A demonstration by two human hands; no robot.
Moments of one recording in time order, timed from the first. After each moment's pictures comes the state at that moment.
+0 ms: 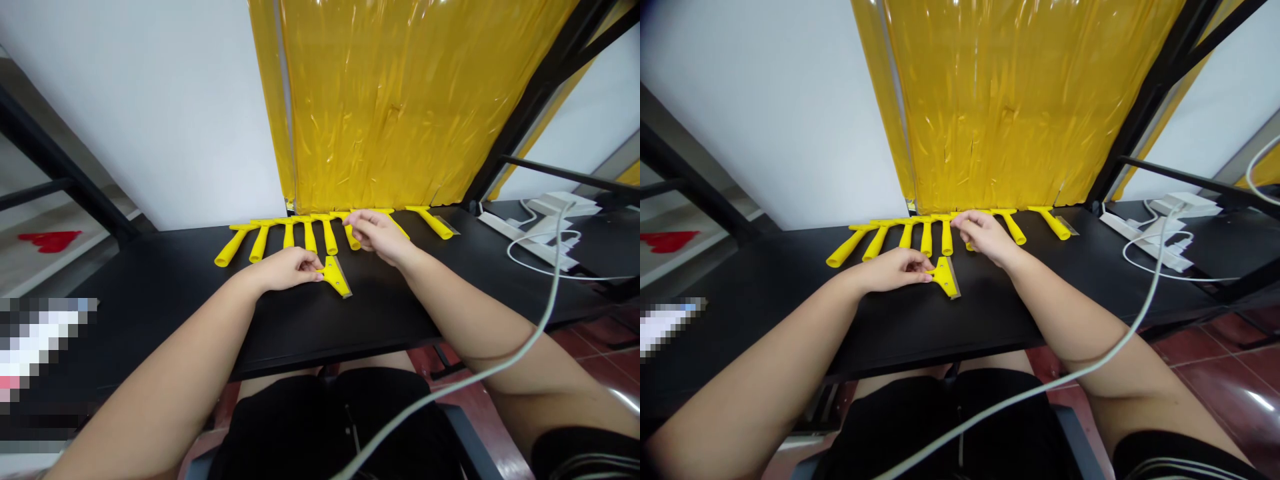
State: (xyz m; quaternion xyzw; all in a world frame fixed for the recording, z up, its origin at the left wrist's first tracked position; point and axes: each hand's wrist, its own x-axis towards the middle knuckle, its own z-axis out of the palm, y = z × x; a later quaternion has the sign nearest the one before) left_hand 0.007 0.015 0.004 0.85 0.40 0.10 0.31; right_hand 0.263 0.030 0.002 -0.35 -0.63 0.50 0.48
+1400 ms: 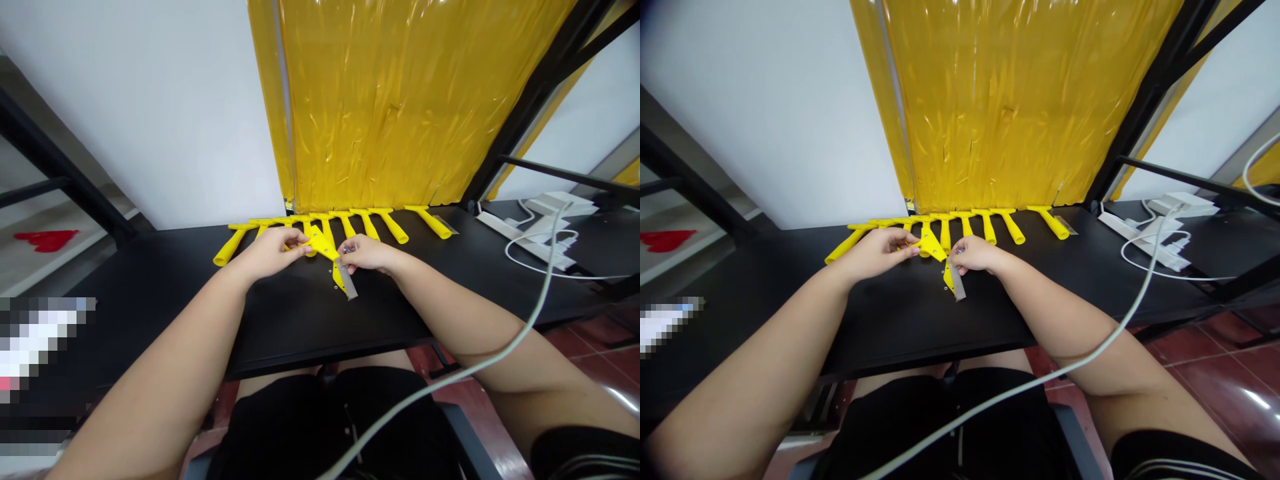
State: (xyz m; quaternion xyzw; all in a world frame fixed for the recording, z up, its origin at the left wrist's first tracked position) left_hand -0.008 0.021 0.017 0.83 0.45 0.25 0.20; right_hand 0.248 0.029 -0.010 -0.54 -0.66 0.46 0.23
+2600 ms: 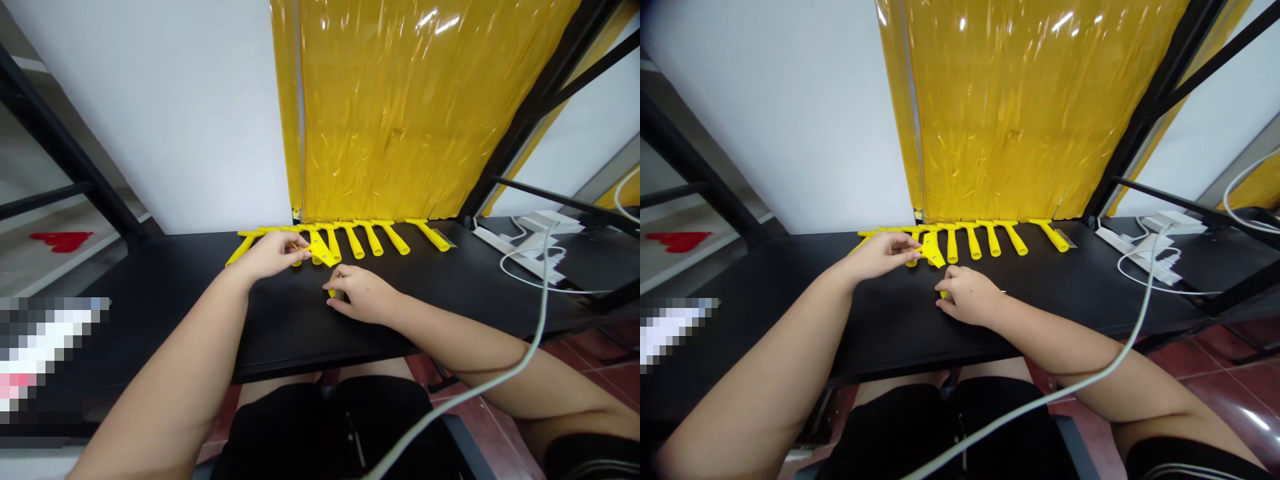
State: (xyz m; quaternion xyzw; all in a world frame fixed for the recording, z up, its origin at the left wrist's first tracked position) left_hand -0.032 0.032 0.017 0.82 0.44 0.26 0.25; right_hand 0.225 -0.043 -0.013 -0.39 -0.91 0.07 0.16
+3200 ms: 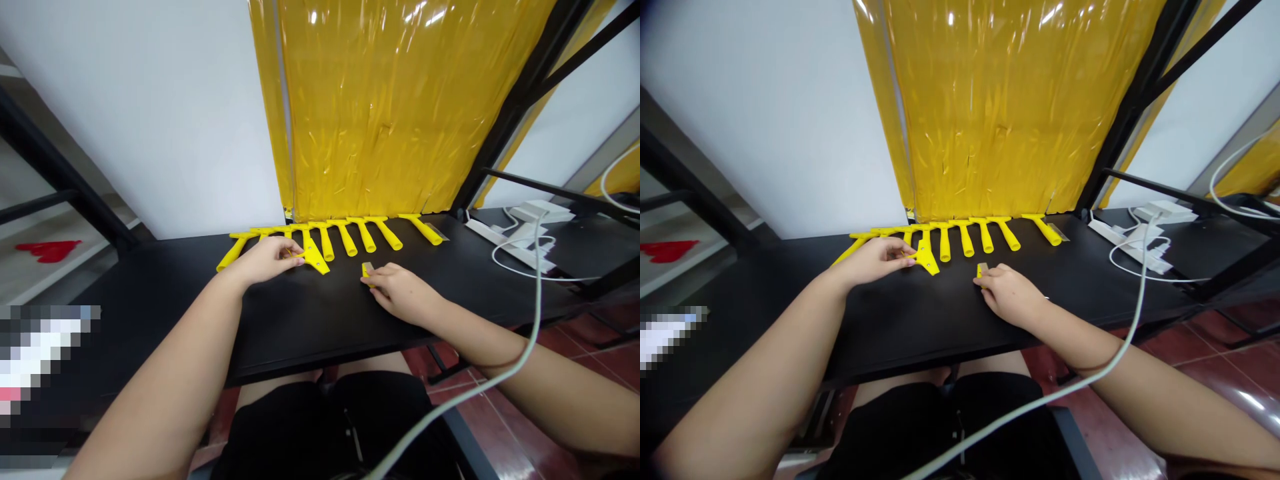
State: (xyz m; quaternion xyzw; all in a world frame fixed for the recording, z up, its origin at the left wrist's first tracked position) left_hand -0.027 0.029 0.016 0.84 0.45 0.21 0.22; right_hand 0.308 -0.056 -0.034 -0.43 -0.88 -0.03 0.17
